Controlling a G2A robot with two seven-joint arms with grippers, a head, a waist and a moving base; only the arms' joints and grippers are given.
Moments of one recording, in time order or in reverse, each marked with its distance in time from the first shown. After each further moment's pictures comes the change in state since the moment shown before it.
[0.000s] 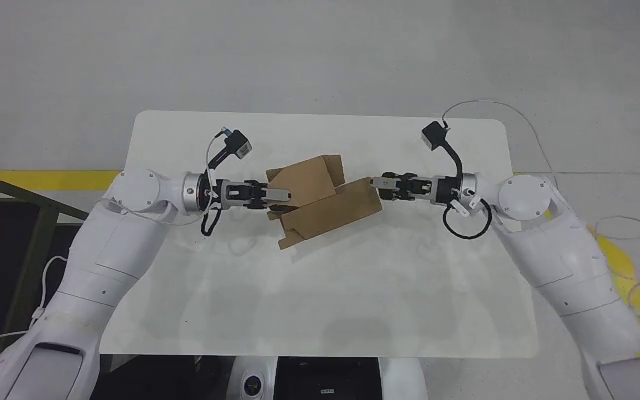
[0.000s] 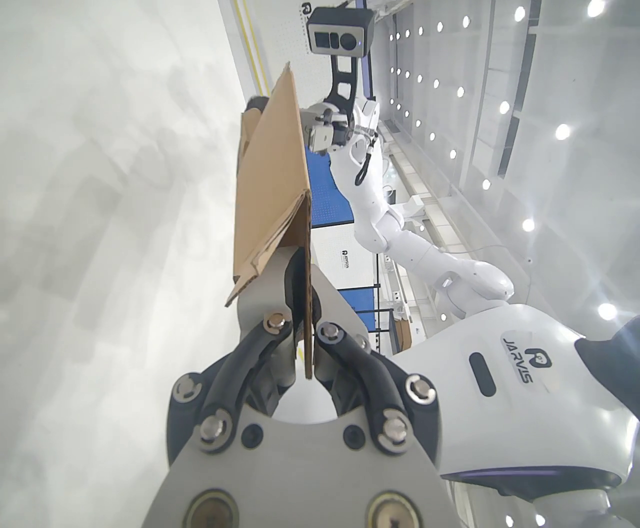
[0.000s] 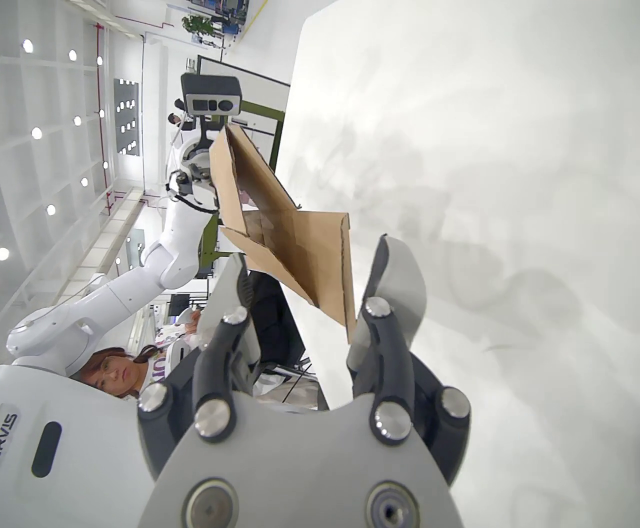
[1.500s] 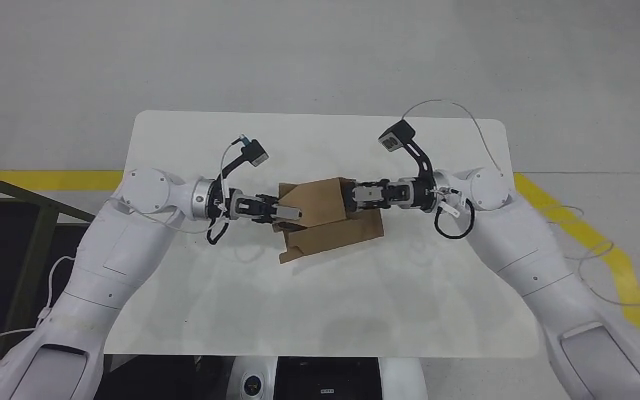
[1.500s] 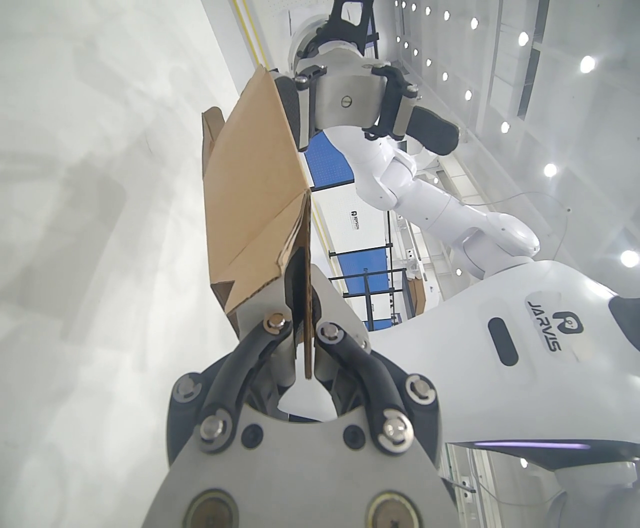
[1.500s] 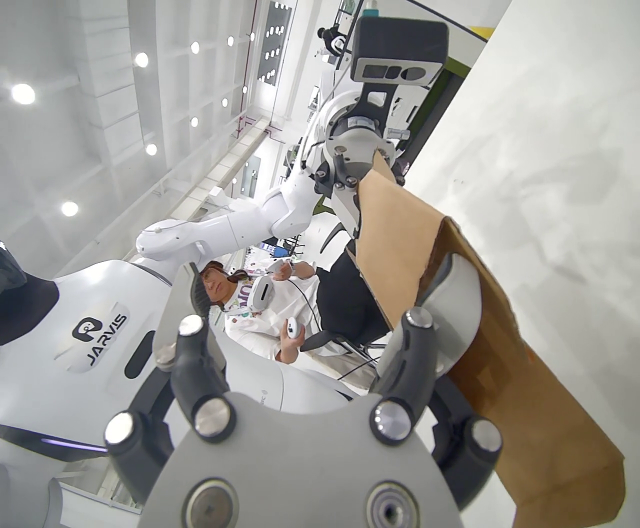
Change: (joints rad) left arm 0.003 -0.015 0.012 -0.061 0.020 -0.020 -0.072; right arm 0.138 -0.159 -0.197 0.177 0.477 -0.234 0.290
